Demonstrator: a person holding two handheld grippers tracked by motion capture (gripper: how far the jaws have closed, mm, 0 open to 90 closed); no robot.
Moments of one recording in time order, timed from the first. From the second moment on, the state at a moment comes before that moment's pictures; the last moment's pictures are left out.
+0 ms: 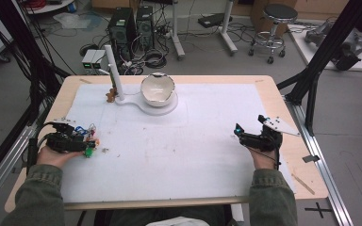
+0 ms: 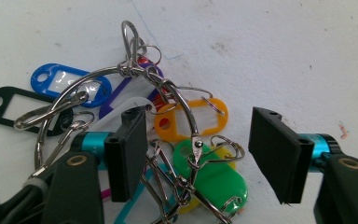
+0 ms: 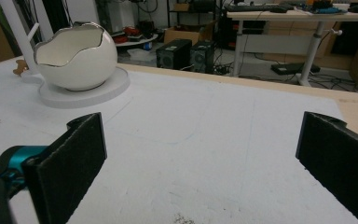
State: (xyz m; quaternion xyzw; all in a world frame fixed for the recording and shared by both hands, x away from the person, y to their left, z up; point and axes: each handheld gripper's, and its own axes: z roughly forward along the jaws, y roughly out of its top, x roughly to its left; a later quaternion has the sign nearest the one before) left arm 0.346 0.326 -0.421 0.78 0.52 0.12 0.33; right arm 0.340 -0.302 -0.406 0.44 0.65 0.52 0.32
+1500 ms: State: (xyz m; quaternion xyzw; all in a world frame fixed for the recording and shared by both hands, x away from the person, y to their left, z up) left arm 0.335 0.332 -0.400 0.76 0.51 0.16 0.38; right arm 0.338 -0.302 -0.405 0.44 0.65 0.52 0.33
